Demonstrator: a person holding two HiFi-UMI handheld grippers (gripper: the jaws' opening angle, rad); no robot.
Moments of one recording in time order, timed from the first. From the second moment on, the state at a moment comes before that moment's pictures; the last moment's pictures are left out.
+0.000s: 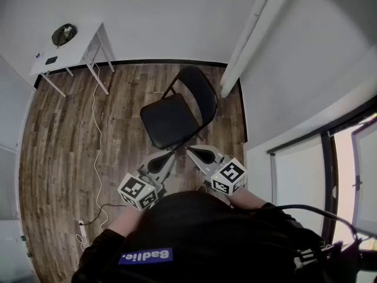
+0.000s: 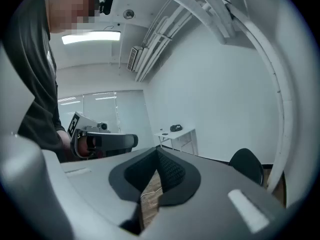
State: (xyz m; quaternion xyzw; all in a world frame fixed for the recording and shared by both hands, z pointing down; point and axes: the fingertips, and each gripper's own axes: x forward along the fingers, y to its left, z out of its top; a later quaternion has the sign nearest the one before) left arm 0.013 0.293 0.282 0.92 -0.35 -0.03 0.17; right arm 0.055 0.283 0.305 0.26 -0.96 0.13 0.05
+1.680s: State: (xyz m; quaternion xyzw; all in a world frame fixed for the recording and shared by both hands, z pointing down) left arm 0.111 0.261 0.292 0.90 -0.40 -0.02 0.15; right arm 0.159 0.246 0.317 0.21 -0.97 0.13 0.05
